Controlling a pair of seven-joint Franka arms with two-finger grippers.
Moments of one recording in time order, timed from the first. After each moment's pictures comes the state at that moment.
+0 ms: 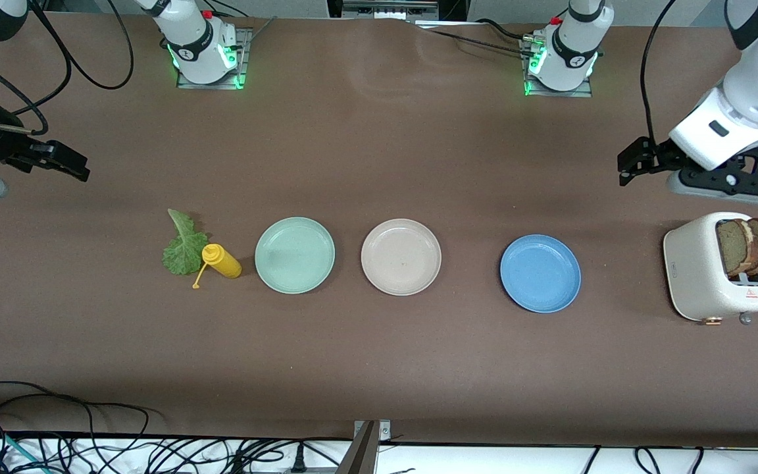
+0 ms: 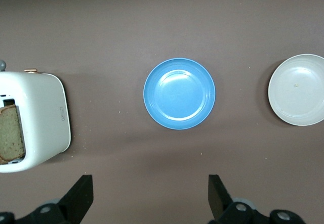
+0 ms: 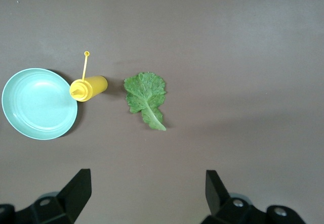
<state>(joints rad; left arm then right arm) -0.05 0.02 -0.09 -1.64 0.02 1.67 -0.01 0.00 0.07 0.04 -1.57 -0.05 1.58 0.18</state>
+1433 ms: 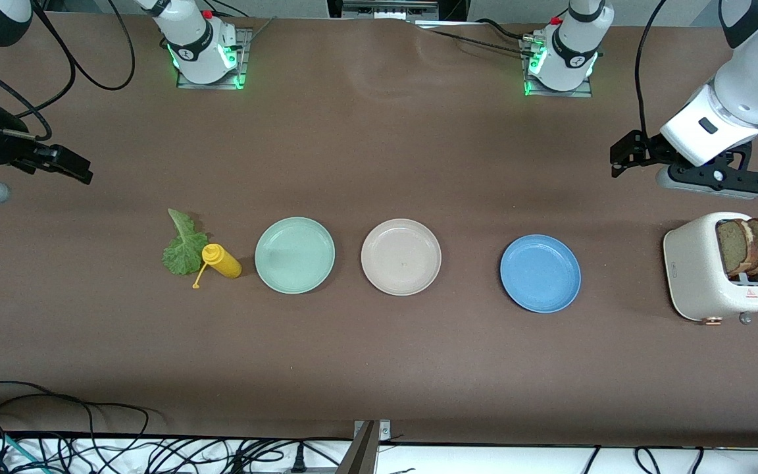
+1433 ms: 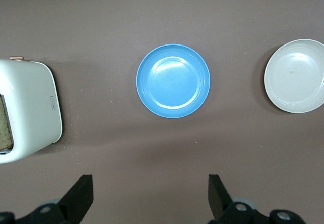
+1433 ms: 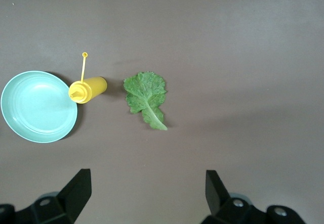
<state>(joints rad) -0.05 0.02 -0.10 -1.66 0.00 1.64 -0.01 0.01 0.08 0.04 -1.57 -0.05 1.59 0.21</state>
